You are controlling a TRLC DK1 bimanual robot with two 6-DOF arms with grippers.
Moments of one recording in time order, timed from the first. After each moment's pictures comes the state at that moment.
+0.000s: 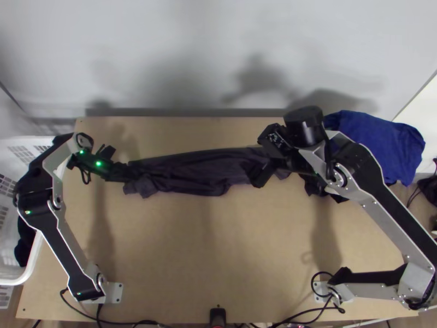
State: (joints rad) left arm 0.26 2.14 1.58 -1.24 0.73 0.61; right arm 0.69 1.45 1.69 -0.92 -0.09 -0.22
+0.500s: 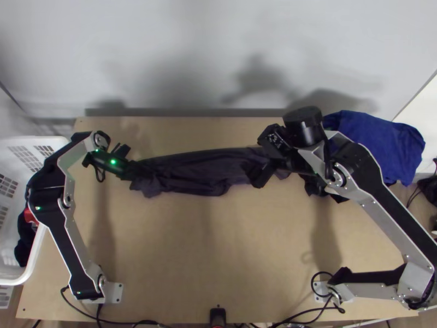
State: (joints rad) left arm 0.15 2.16 1.59 -1.23 0.82 0.56; right arm 0.69 1.45 1.69 -0.93 -0.09 -0.22
